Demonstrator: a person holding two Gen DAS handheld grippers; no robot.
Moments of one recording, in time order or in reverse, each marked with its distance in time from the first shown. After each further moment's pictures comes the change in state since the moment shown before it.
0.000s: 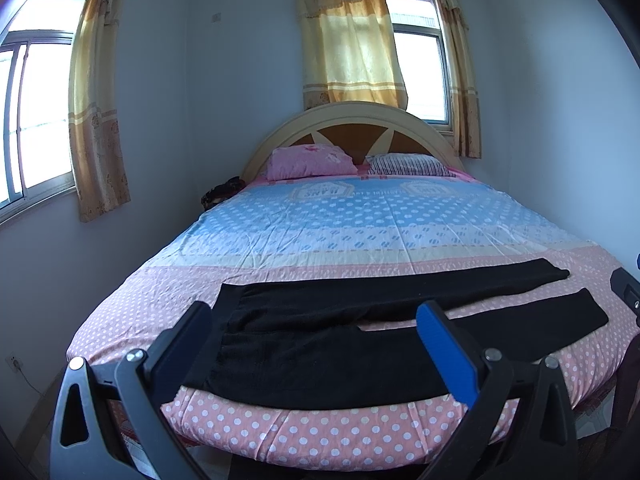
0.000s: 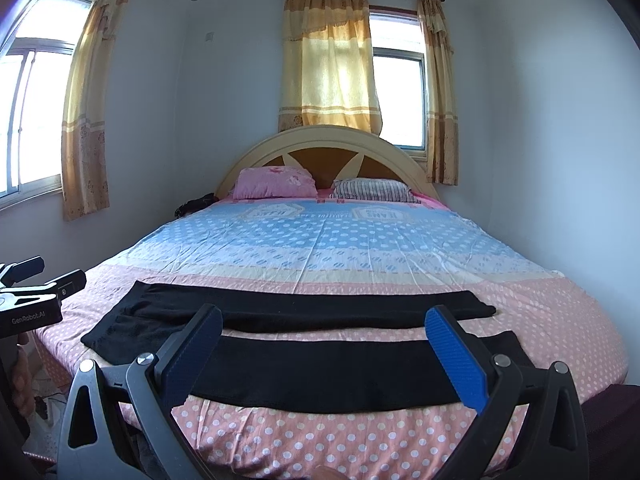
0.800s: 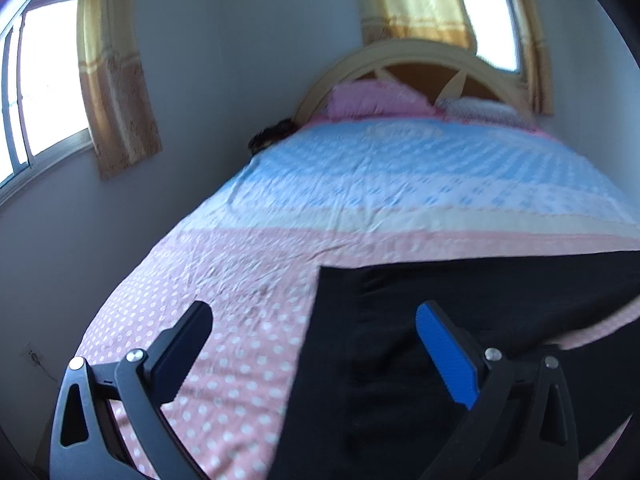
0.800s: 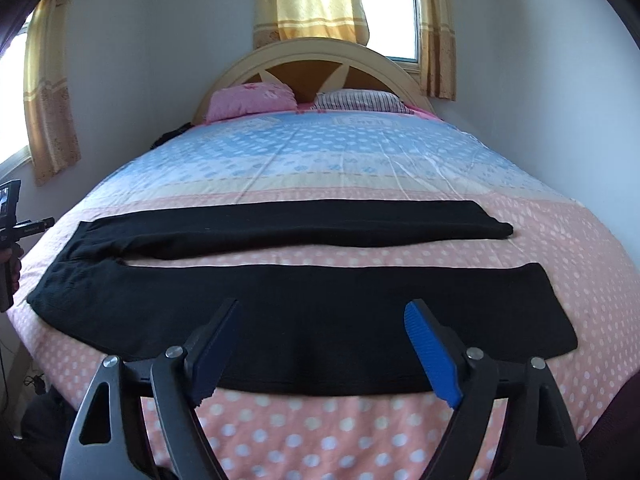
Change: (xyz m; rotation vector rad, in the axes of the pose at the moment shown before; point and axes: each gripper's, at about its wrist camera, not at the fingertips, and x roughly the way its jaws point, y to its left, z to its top) left arm 0.232 0.157 -0.015 -0.013 0.222 0.186; right arm 0.142 -0.094 -0.067 0.045 0.311 -0.025
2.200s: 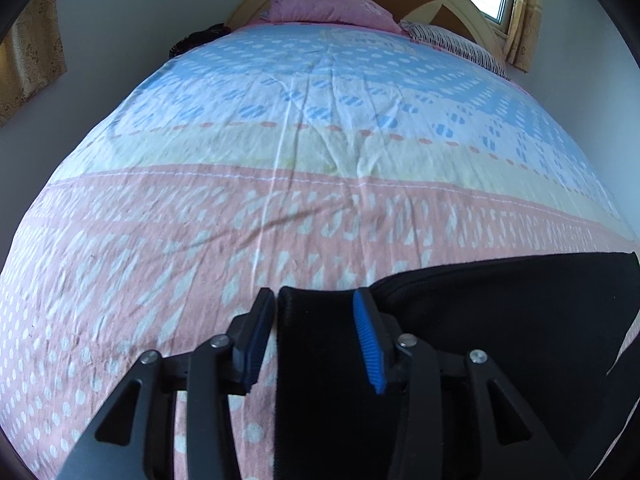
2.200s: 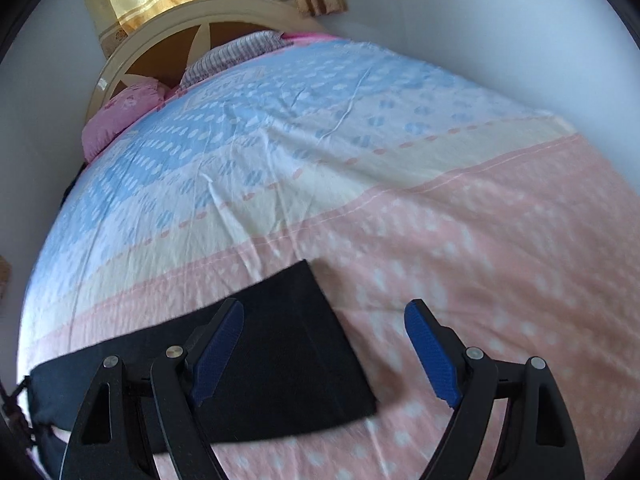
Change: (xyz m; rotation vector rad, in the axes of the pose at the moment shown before) left arm 0.176 -0.004 0.029 0.008 0.326 -0.336; right arm 0.208 -0.272 0.129 0.390 0.267 -0.087
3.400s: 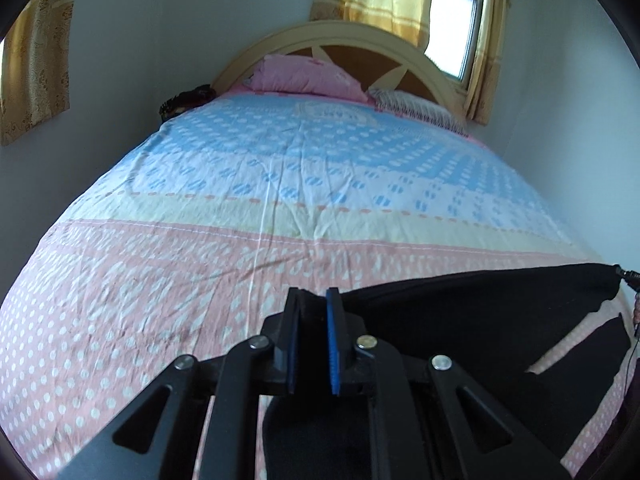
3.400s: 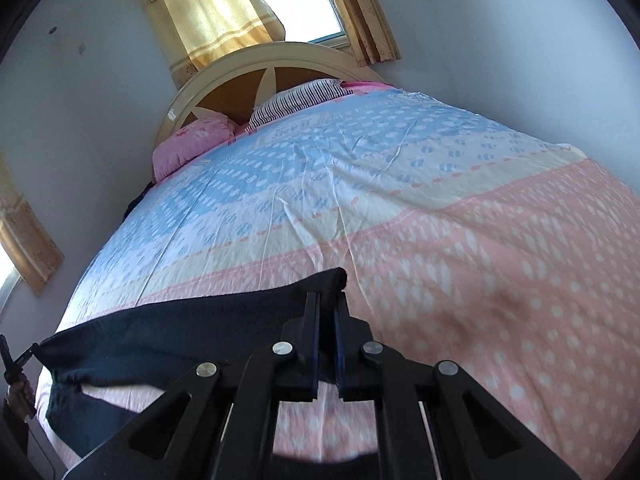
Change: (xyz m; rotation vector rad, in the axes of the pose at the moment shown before) left arm -0.109 0.002 -0.029 -0.001 -0.257 -0.111; right arm -0.086 -0.015 -0.060 -0.079 -0.210 0.213
